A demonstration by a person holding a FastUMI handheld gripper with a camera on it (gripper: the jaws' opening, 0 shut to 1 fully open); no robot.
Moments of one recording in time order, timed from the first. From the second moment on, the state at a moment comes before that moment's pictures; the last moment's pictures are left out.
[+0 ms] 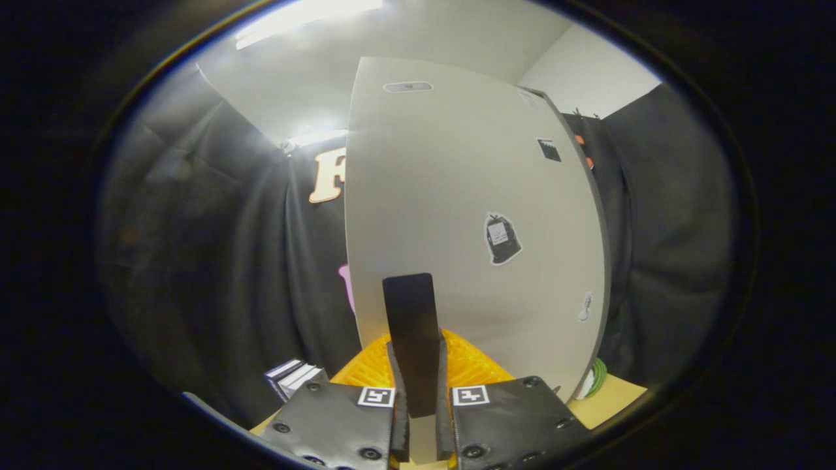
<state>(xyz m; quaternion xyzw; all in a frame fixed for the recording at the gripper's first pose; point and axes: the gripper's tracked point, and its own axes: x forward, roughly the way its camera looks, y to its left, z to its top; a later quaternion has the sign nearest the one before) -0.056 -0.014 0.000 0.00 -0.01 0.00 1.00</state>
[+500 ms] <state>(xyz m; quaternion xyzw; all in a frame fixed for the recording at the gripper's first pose) -0.106 -0.047 0.009 -0.01 -0.01 0.02 1.00</state>
